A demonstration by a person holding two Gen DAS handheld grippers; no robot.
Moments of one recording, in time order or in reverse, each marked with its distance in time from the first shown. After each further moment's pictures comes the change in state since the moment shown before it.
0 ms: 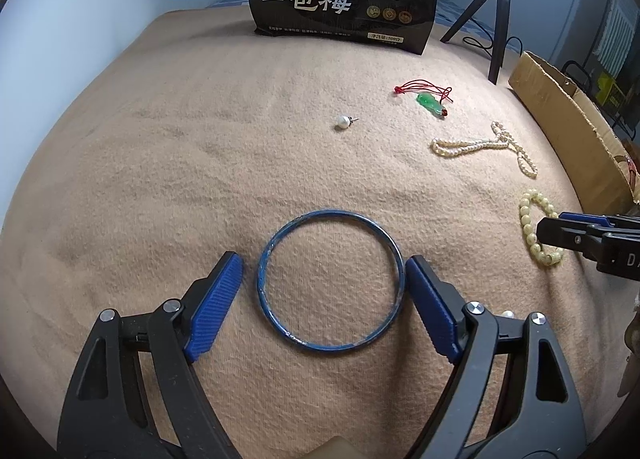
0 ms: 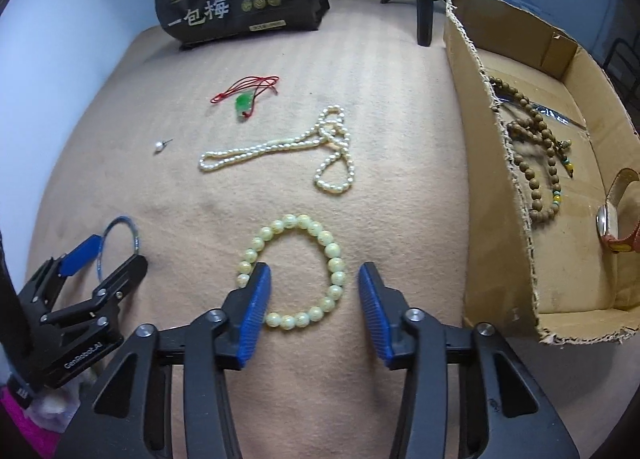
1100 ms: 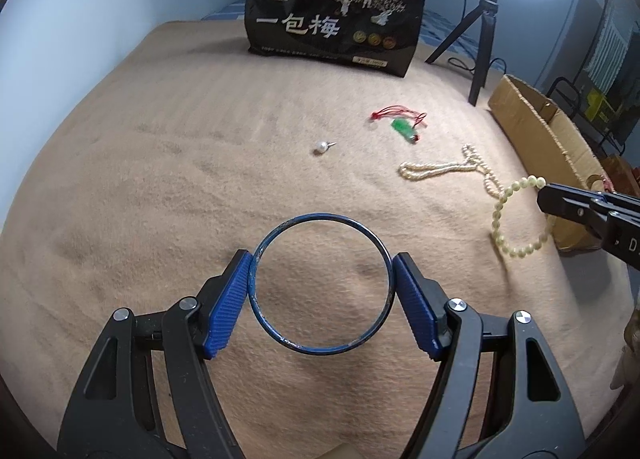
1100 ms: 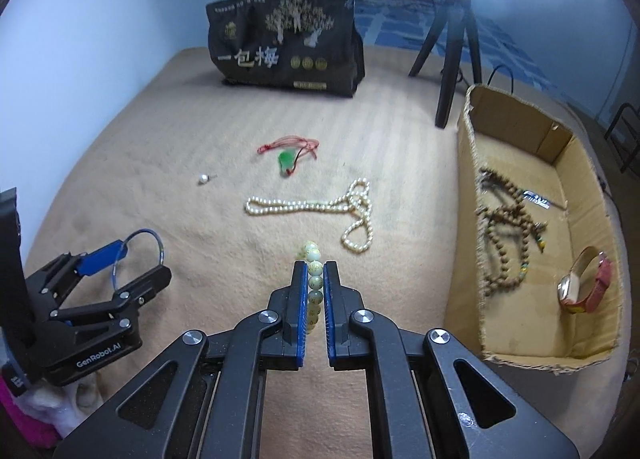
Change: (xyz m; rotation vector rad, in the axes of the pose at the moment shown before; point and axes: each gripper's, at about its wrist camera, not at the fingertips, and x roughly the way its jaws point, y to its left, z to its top) left arm -0.030 -0.007 0.007 -0.033 -0.037 -0.054; right arm -0.050 0.026 0.003 -0.154 -0.170 -0.022
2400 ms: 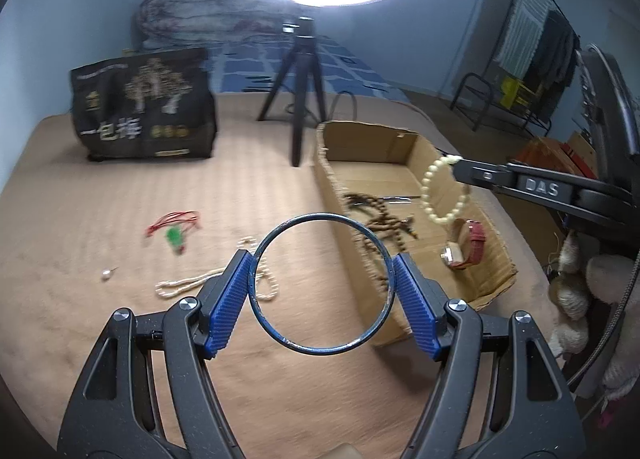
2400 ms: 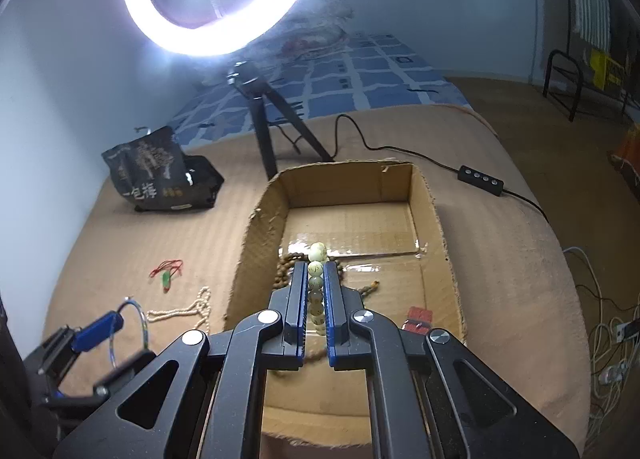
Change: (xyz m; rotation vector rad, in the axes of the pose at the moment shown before) left arm -0.025 -0.176 0.073 0.183 -0.092 -0.266; right arm -0.061 -0.171 0.030 0.302 -0.184 -0.072
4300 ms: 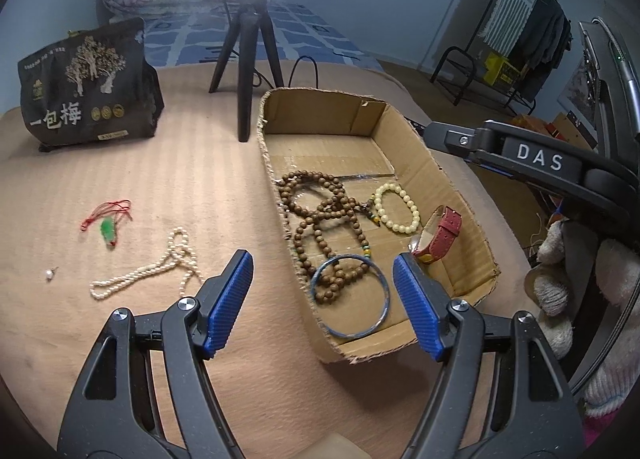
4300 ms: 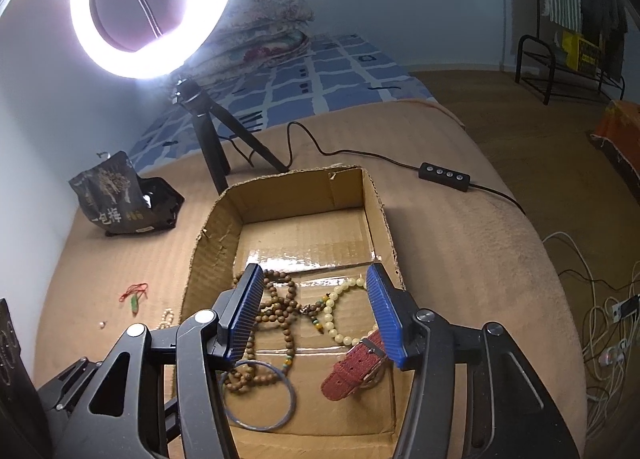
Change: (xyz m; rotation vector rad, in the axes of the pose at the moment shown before) left arm 0.038 -0.029 0.007 0.010 0.110 -0.069; right arm 0.007 -0.033 0.008 0.080 -0.020 -0.070
